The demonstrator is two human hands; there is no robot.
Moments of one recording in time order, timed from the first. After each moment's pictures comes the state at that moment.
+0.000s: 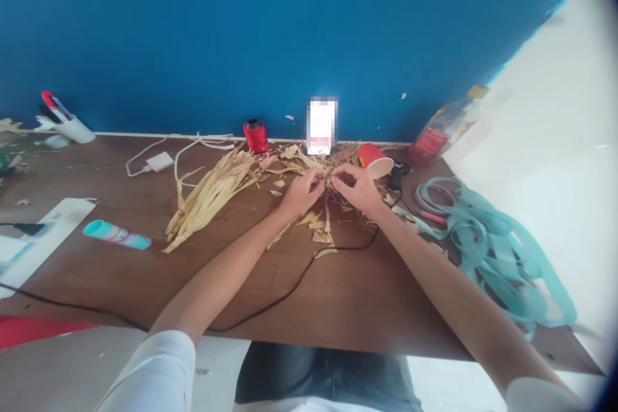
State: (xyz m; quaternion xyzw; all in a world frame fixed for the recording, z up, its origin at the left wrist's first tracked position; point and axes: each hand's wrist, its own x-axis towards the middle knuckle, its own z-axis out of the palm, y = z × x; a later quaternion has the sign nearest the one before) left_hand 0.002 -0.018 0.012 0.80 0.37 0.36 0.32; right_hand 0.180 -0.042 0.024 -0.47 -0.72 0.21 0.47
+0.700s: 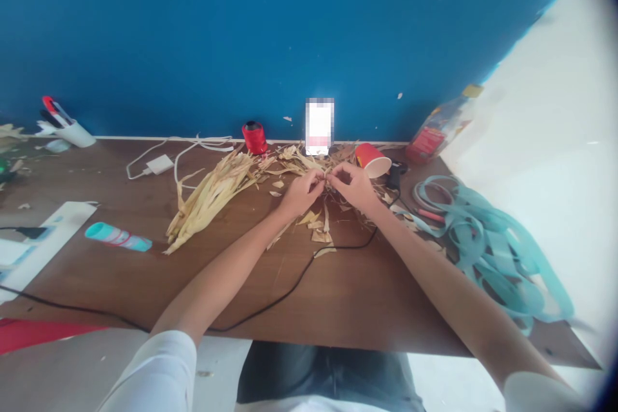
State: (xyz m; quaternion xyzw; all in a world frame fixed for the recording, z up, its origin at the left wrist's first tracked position) left_hand 0.003 -0.018 0.013 0.81 0.36 0.36 0.31; right_hand 0.179 -0.037 0.018 -0.49 -0.69 0.24 0.48
